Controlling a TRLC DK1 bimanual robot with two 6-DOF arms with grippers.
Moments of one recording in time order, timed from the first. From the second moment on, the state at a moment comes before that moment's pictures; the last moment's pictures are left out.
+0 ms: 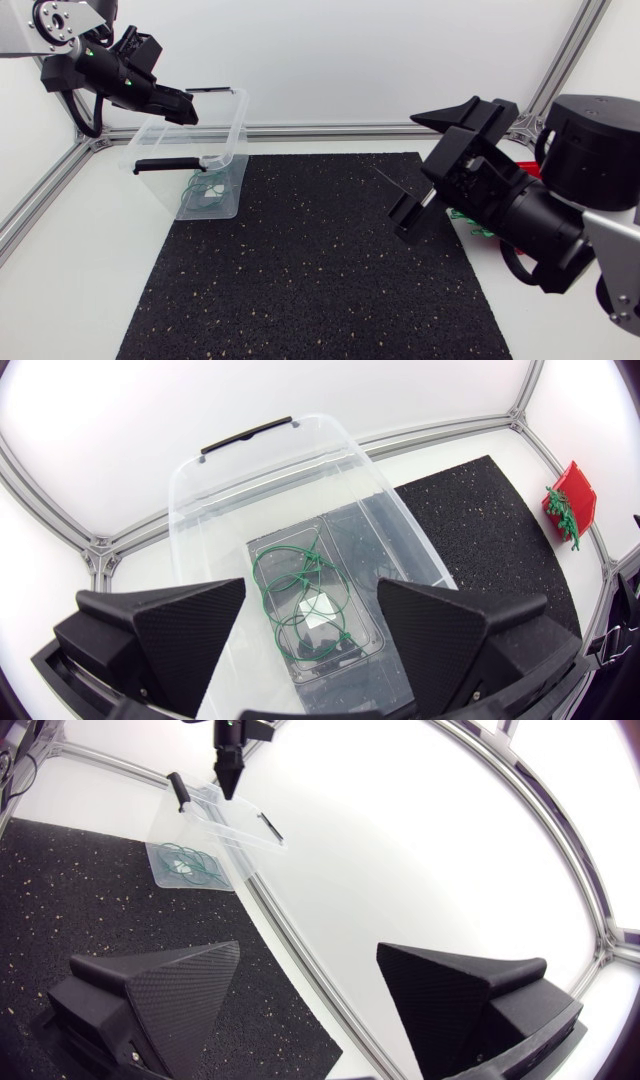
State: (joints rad) left arm -0.05 1.75 1.59 -0.71 0.15 0.28; right arm 0.65 0.98 0.58 0.21 0.18 -0.74
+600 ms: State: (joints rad) left arm -0.01 1.17 1.05 -0.37 -0.05 0.29; right arm 0.32 0.64 0.59 -0.04 0.20 -0.42
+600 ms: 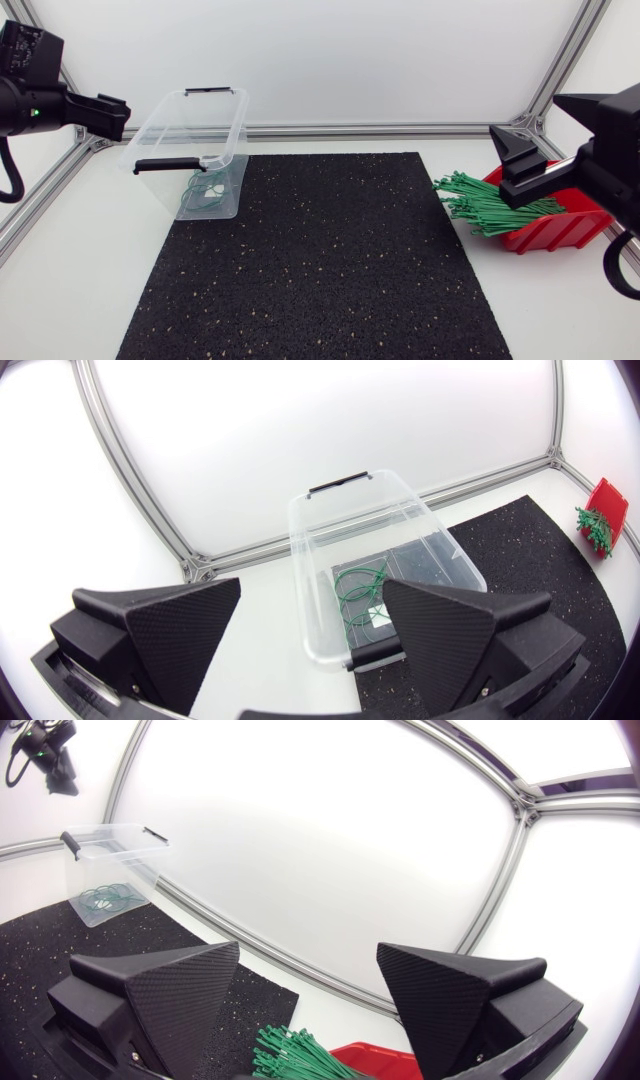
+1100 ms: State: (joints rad) left arm 0.04 0.75 0.61 -0.16 -0.06 0.34; right arm 0.17 0.34 0.34 -0.07 0.13 -0.25
